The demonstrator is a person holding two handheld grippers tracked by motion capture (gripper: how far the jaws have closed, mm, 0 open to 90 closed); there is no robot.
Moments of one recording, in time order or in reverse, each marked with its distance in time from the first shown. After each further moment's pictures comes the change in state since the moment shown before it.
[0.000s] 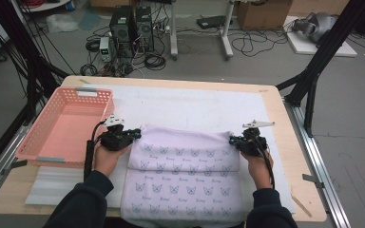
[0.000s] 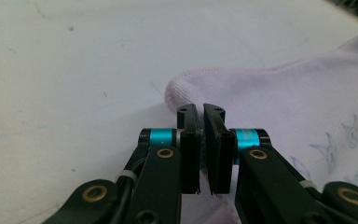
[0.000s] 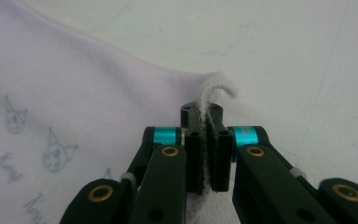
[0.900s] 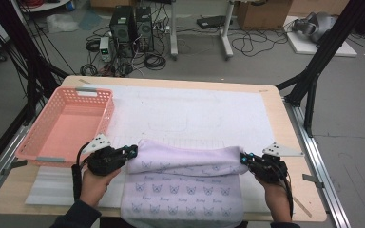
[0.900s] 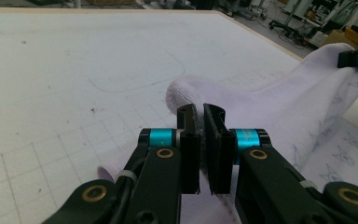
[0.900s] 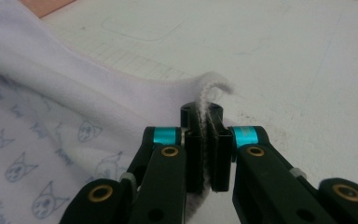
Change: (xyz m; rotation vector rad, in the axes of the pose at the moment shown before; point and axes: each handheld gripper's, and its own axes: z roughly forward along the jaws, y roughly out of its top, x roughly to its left) left arm -0.041 -0.033 -0.062 -0.096 -0.125 0.012; right arm 0.028 -0.050 -0.078 -0.162 0.066 -0.028
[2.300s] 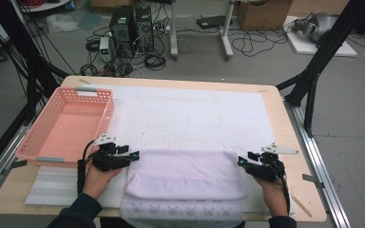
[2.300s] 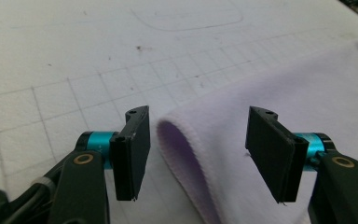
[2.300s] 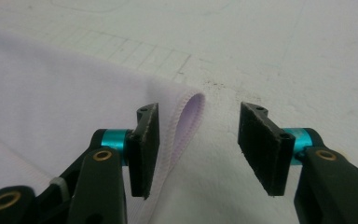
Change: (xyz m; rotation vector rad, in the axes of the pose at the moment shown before) left arm 0.041 -0.021 0.038 0.200 0.126 -0.080; right arm -0.026 -0.019 0.030 0.085 -0.070 0.087
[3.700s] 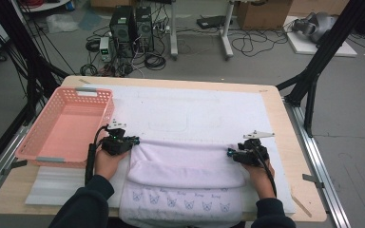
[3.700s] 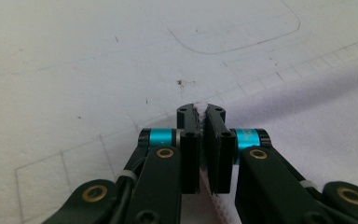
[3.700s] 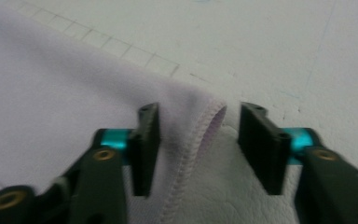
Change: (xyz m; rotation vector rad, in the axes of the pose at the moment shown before) left arm 0.010 0.033 0.031 0.048 0.087 0.012; right arm -0.002 0.028 0.051 0.126 -0.039 -0.071
